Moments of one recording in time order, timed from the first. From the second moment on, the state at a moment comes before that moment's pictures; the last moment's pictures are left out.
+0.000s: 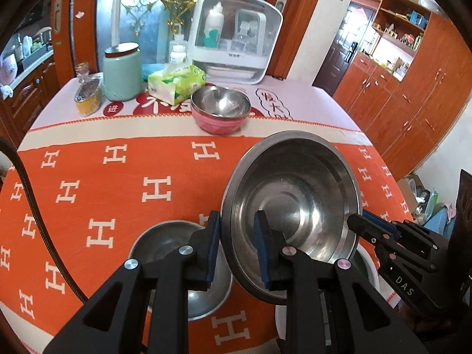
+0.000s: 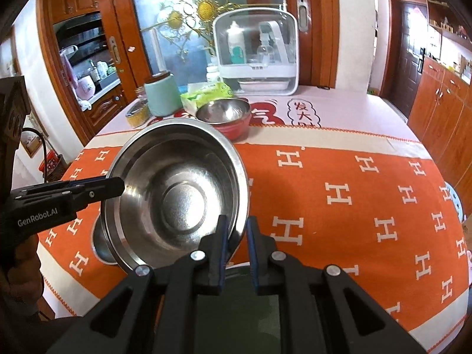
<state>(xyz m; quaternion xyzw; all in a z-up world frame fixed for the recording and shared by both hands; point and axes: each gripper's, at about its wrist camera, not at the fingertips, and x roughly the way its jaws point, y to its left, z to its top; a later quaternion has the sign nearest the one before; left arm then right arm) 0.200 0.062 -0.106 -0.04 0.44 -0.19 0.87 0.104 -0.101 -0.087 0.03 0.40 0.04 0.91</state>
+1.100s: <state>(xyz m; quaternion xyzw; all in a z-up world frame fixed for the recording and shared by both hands) 0.084 0.130 -0.108 -0.11 0.45 -0.09 0.88 0.040 -0.038 -0.095 -0.05 0.44 0.16 0.88</state>
